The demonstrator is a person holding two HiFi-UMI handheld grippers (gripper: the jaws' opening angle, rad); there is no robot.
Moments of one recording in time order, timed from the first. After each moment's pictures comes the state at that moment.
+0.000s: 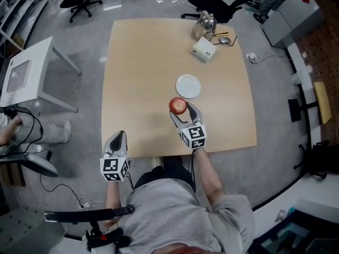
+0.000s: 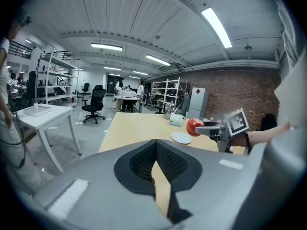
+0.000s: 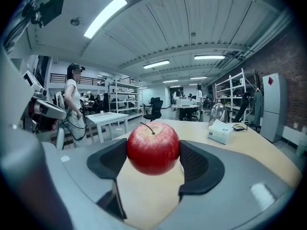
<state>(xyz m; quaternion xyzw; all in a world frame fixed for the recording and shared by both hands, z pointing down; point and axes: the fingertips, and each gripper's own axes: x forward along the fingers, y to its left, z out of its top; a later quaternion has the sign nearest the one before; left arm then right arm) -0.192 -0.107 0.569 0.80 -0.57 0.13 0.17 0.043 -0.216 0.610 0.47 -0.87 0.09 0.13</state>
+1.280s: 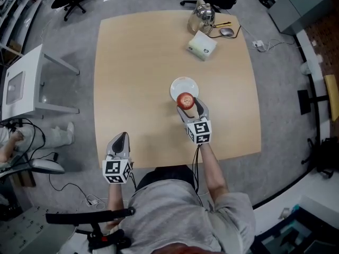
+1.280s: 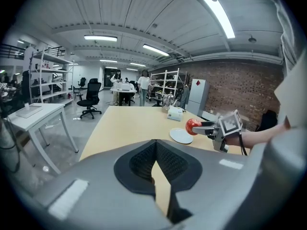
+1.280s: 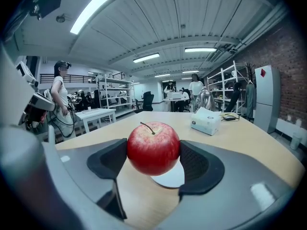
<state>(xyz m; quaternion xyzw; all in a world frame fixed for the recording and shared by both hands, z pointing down) -0.135 -0.178 0.593 0.79 -0.55 0.17 0.19 0.125 -0.299 0.670 0.50 -0.84 0.13 0.15</state>
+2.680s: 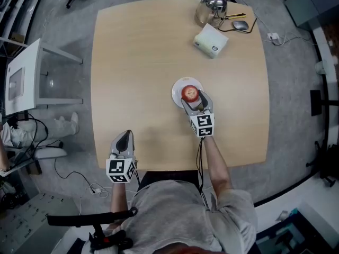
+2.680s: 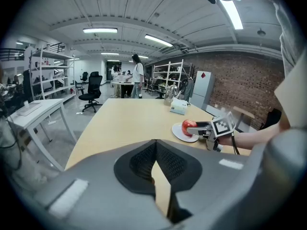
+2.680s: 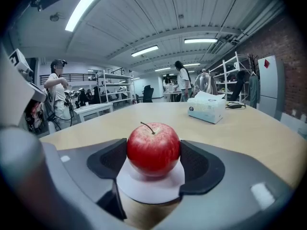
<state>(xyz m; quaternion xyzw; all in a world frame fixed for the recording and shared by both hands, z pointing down) -0.102 -0.225 0.631 0.77 -0.56 0.21 0.22 0.145 -0.369 0.745 0.49 -0.84 0.16 0.17</state>
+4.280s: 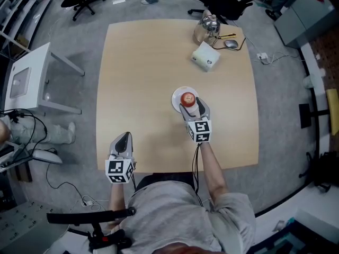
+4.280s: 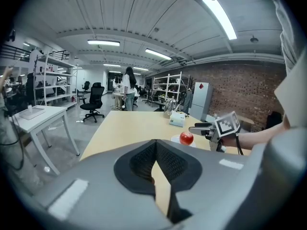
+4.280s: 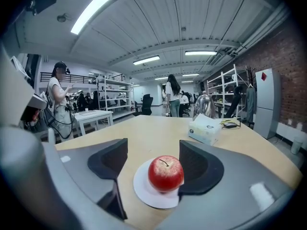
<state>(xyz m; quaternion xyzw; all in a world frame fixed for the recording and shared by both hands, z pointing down) -0.120 -0.196 0.576 0.78 -0.57 0.15 0.18 0.131 -0.343 0.656 0.51 -0.84 0.11 0.14</state>
